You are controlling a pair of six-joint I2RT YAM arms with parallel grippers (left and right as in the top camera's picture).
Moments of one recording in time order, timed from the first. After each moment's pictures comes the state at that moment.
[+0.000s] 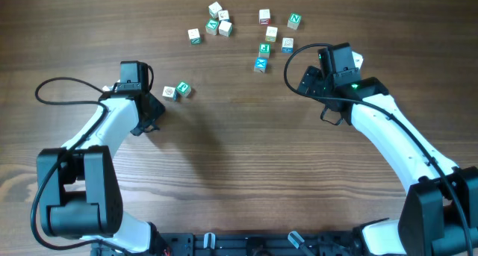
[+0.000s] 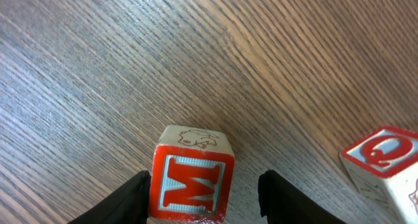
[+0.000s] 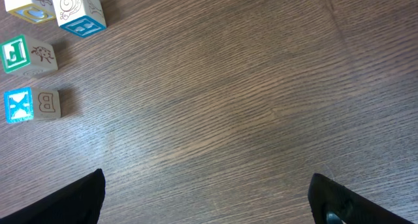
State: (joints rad) left arm 0.02 1.73 0.95 -0.53 -0.18 -0.75; right arm 0.27 1.60 1.07 -0.56 0.18 0.65
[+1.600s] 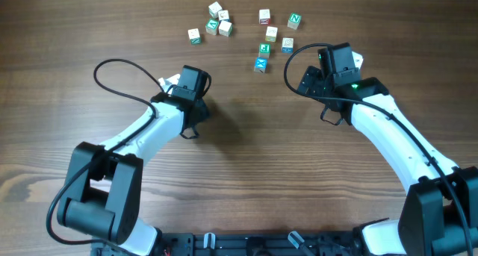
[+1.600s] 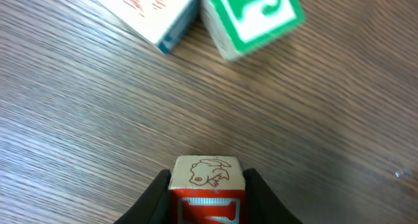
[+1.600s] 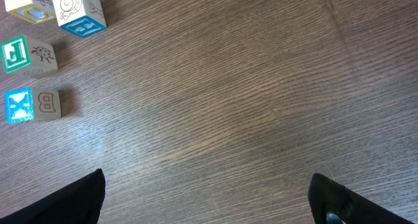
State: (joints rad) left arm -0.32 1.73 0.95 -0.48 -0.21 -0.77; right arm 0.27 1.60 1.07 -0.56 0.18 0.65
